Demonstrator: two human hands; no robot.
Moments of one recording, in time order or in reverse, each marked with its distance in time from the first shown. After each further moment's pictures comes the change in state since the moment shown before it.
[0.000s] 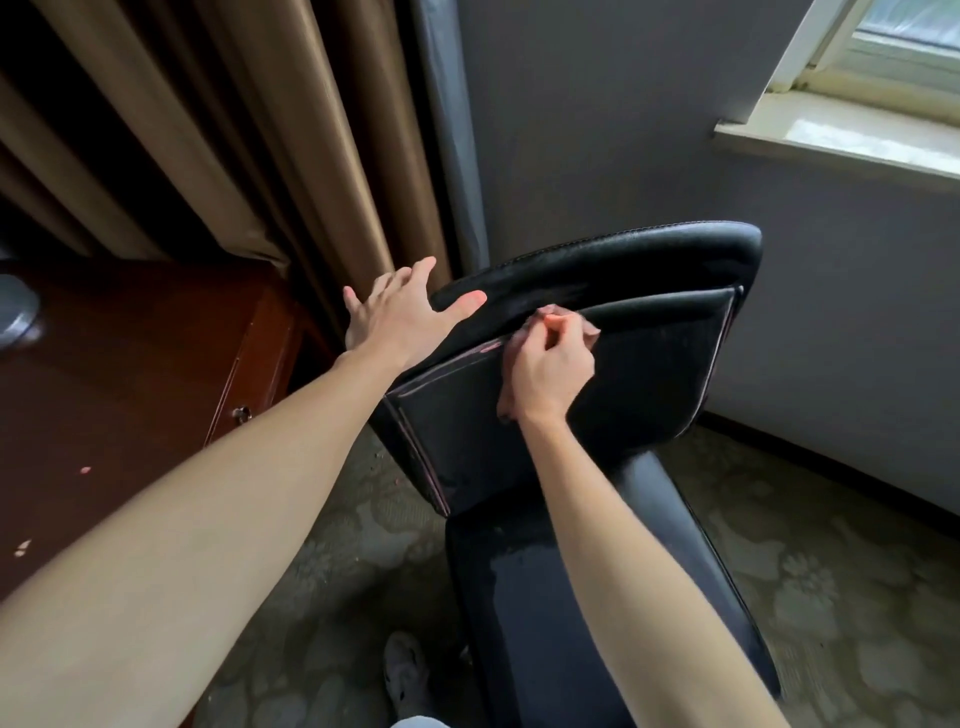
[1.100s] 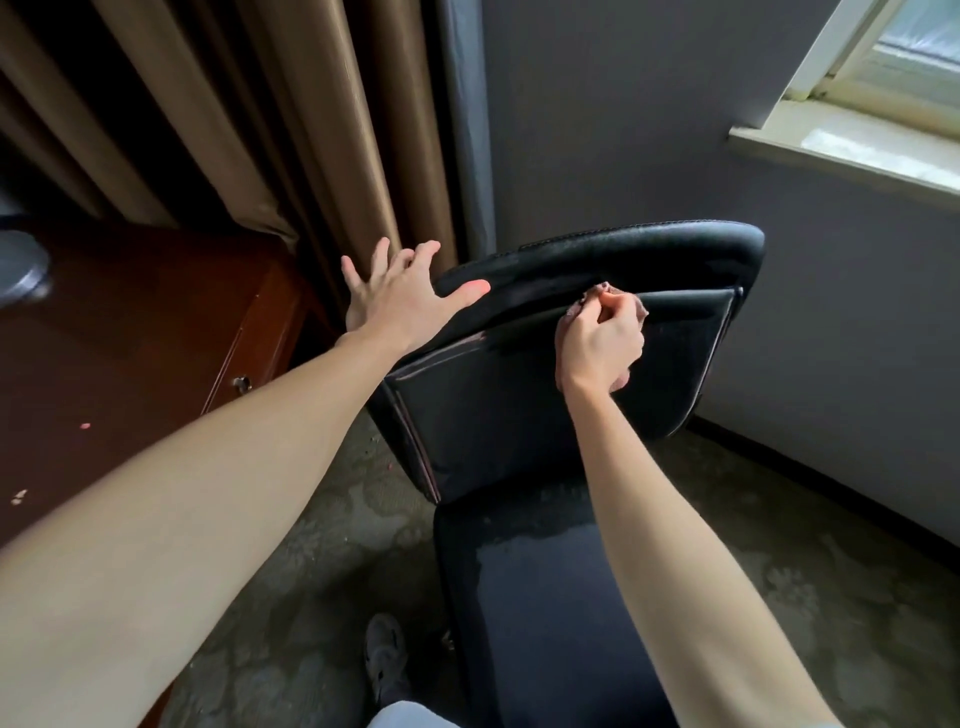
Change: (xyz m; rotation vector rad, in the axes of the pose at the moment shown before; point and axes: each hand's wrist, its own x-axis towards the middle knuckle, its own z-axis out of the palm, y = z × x) left_hand -0.012 -0.002 0.001 0.048 0.023 -0.026; right_hand 0.048 0.010 -0.031 -0.076 0.038 0.053
